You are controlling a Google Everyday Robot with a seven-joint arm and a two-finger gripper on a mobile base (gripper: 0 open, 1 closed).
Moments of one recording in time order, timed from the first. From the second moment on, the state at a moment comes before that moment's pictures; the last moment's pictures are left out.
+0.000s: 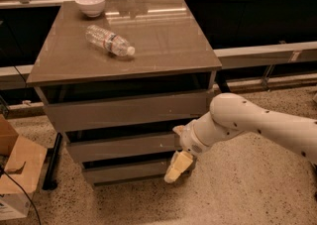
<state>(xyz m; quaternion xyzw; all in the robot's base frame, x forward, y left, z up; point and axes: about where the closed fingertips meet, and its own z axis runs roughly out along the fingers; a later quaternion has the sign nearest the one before) 0.494 -0.053 0.617 -0.58 0.75 0.22 0.22</state>
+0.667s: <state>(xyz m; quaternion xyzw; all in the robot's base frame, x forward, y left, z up) 0.492 -0.053 0.550 -0.54 0.79 0.20 0.19</state>
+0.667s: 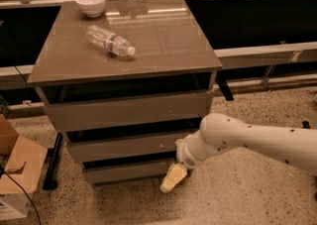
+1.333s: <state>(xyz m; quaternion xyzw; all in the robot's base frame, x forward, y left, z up) 0.497 -0.058 0.454 -0.49 0.82 0.21 0.20</state>
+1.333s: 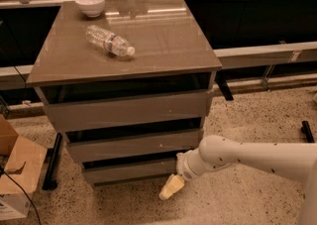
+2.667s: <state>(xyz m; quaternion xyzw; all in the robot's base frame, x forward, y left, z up) 0.529 -0.041 0.362 -0.47 0.82 0.24 0.21</state>
